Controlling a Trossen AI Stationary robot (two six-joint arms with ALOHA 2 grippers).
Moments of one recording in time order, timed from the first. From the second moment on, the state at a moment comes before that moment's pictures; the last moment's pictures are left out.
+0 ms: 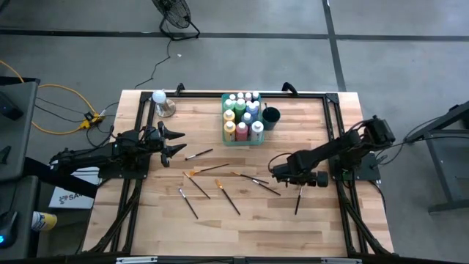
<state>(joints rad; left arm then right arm) 0.17 0.02 0.02 0.01 -0.09 -0.11 0.21 1.64 0.82 -0.98 -0.18 1.98</state>
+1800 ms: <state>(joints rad) 0.17 0.02 0.02 0.01 -0.09 -0.11 0.19 1.45 0.93 -0.81 0.33 1.99</state>
